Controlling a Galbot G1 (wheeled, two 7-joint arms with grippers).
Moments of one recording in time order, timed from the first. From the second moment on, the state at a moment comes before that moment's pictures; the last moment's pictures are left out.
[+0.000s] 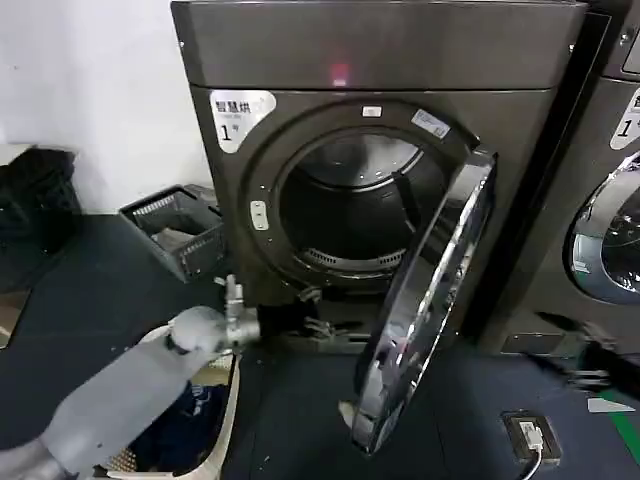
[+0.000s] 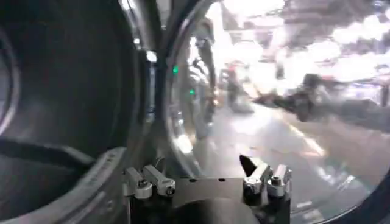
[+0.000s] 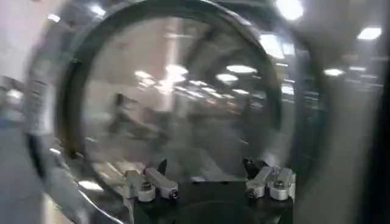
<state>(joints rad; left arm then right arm) 0.42 -0.90 0.40 -1.52 -0.90 -0.01 0.74 -1.28 0.94 1.28 1.52 0.63 0.02 -1.22</state>
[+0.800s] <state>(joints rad) 0.25 -1.14 0.69 -1.53 -0.94 -0.03 0.48 -1.45 0.99 1.86 1.60 0.45 -0.03 -0.29</state>
